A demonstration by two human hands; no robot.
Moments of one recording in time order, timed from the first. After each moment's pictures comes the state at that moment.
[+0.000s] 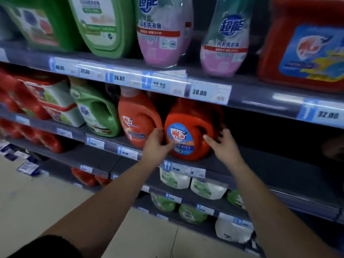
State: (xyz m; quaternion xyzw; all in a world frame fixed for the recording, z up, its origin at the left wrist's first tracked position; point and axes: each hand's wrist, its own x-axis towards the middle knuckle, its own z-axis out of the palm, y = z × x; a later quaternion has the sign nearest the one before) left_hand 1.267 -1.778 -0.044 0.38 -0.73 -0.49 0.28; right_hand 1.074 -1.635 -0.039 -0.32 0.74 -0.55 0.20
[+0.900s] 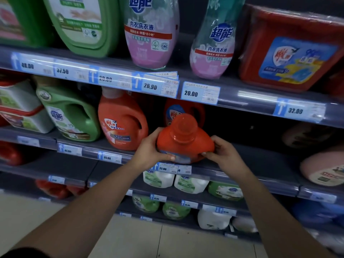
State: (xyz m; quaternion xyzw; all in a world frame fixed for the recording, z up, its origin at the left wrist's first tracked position) left_hand 1.276 -1.781 -0.035 0.16 -0.79 -0.56 0.21; right_hand 1.096 -1.564 -0.009 -0.40 0.67 -0.56 0.28
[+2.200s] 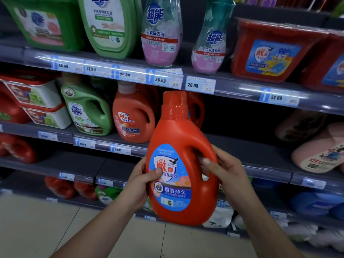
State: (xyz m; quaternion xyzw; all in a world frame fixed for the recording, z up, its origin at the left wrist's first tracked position) left_hand 1.409 -1.674 -0.016 0.20 -0.45 -0.84 0.22; right_hand 1.256 -1.494 0.052 -0.35 0.57 -0.69 0.29
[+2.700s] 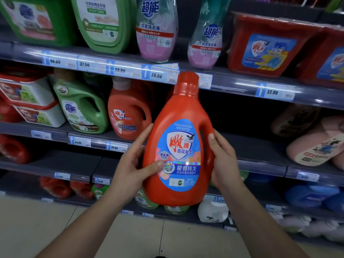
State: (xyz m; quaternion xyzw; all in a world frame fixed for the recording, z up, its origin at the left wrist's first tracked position) left_hand 1.421 -1.680 0.019 0.09 -0.61 -0.74 0.29; right_hand 1.243 -1.534 0.035 -0.17 0.51 -0.81 0.25
